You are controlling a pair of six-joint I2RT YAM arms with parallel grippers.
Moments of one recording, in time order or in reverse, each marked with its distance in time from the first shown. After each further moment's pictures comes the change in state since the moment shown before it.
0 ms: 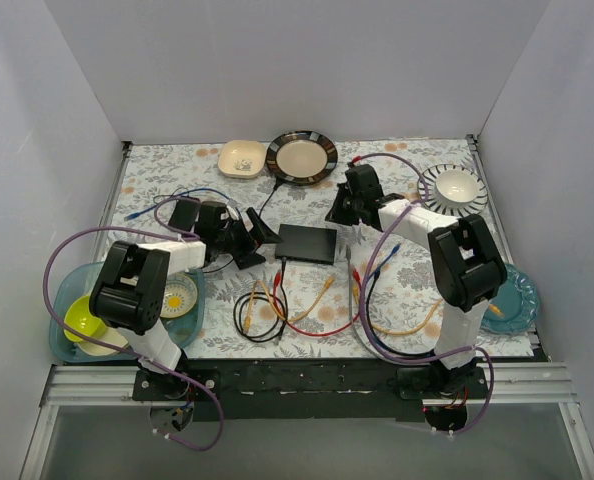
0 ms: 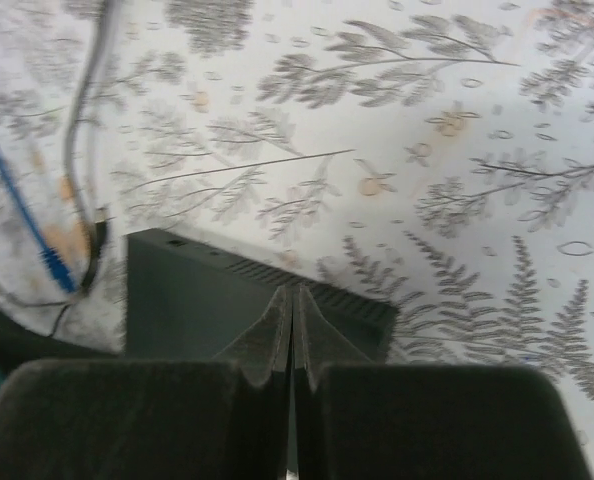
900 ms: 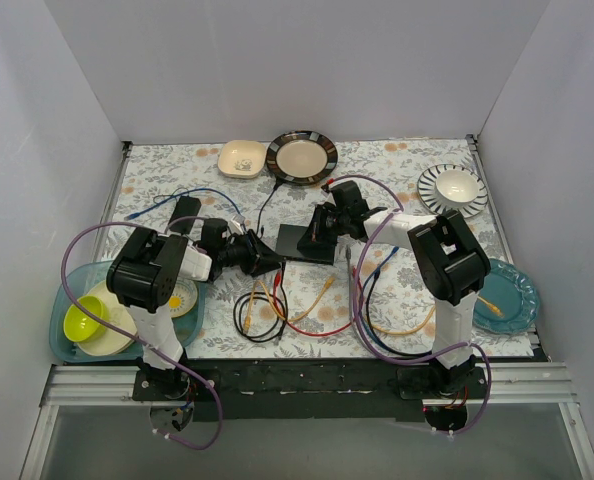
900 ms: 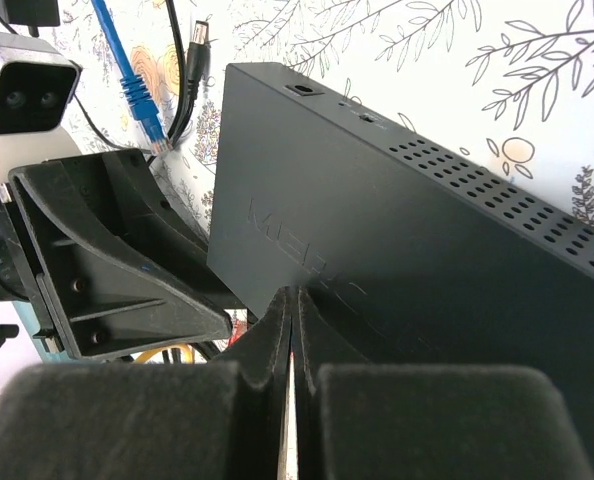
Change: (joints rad) left arm 0.001 0.177 -0.160 0.454 0.205 -0.125; right arm 0.076 0.072 -0.058 0.118 -0.390 0.085
